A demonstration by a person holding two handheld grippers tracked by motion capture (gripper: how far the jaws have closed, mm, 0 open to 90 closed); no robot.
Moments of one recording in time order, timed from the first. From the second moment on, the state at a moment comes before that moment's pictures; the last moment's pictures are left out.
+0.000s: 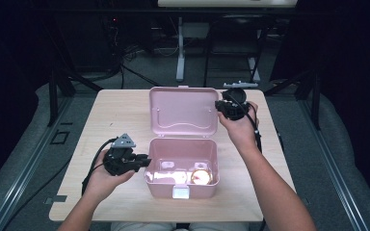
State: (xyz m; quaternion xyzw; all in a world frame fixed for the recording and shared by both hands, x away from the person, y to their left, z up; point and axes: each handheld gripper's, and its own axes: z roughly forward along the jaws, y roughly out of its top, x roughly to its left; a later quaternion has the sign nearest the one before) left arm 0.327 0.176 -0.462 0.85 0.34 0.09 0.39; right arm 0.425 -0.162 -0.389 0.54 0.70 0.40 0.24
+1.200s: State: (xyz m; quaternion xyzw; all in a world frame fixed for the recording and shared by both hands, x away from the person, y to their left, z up) left arm 0.327 0.176 -0.462 0.85 0.34 0.09 0.39; right arm 0.353 -0.166 -0.395 0.49 0.68 0.46 0.30
